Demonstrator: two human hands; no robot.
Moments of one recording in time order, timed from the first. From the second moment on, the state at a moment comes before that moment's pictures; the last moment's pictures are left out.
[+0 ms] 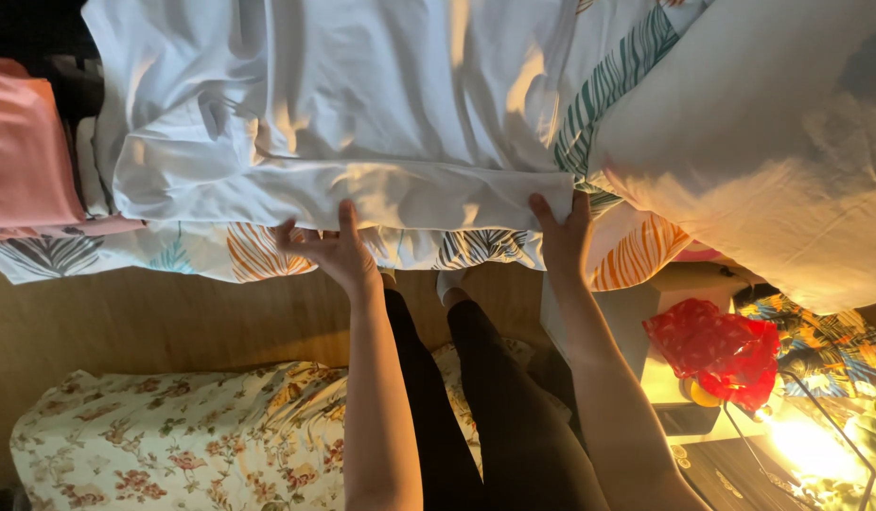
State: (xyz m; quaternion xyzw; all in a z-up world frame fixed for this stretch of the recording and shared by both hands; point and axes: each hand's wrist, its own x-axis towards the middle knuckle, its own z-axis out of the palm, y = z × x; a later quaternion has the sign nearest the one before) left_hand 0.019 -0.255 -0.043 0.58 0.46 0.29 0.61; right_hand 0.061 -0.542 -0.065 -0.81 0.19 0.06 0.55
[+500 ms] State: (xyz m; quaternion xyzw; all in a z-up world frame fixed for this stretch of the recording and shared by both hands) left_hand -0.012 -0.273 -0.019 0.64 0.43 0.13 0.63; right_hand 0.068 -0.535 0.029 -0.97 -0.03 -0.18 0.19
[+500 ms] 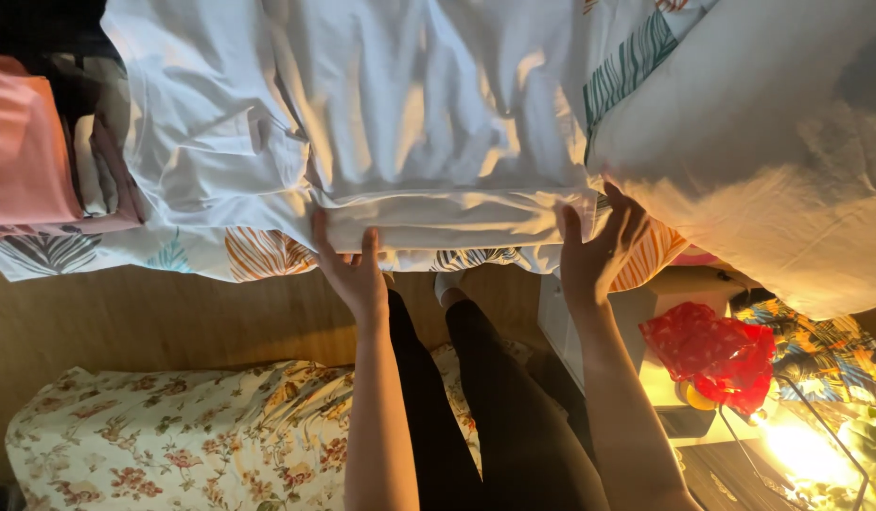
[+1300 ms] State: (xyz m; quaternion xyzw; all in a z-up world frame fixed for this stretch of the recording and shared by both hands) left_hand 0.000 -0.199 -0.046 0.90 0.26 0.19 0.28; right_hand 0.076 -0.437 -0.038 -0.96 -0.22 -0.02 0.15
